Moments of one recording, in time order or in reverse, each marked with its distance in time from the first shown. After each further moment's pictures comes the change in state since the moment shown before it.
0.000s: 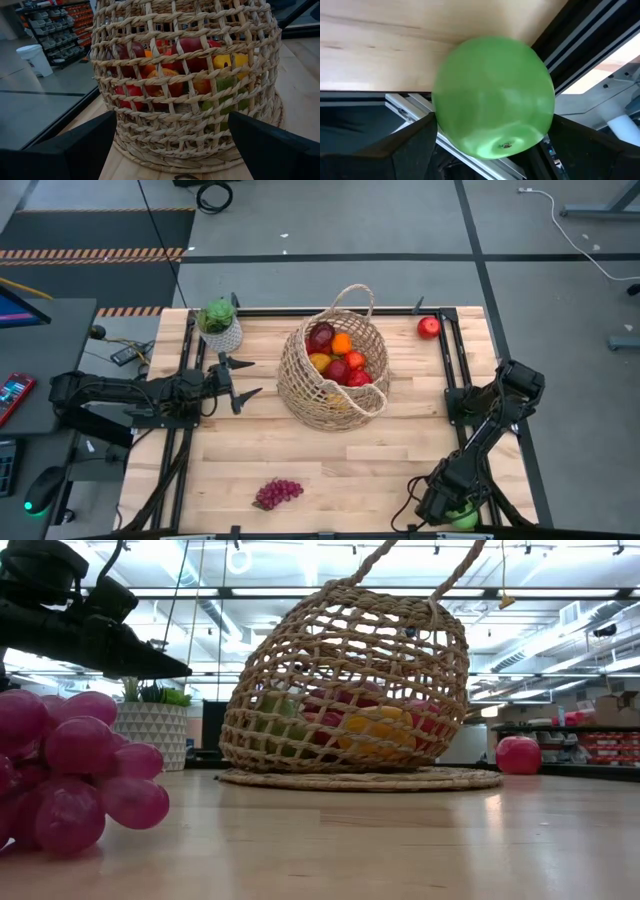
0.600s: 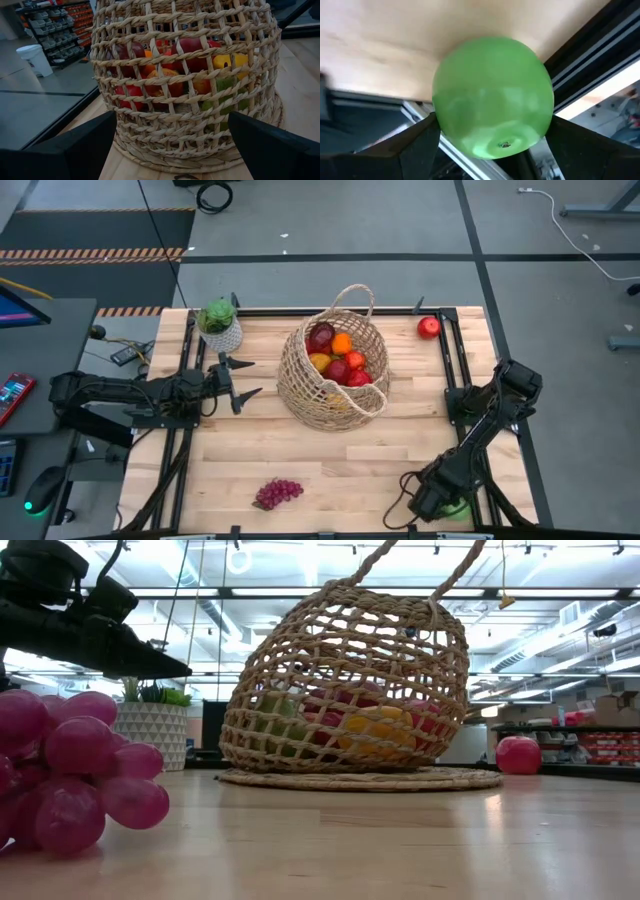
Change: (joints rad) left arm 0.000 0.000 0.000 0.000 0.000 0.000; right arm -0.069 0.002 0.079 -0.160 0.055 -0.225
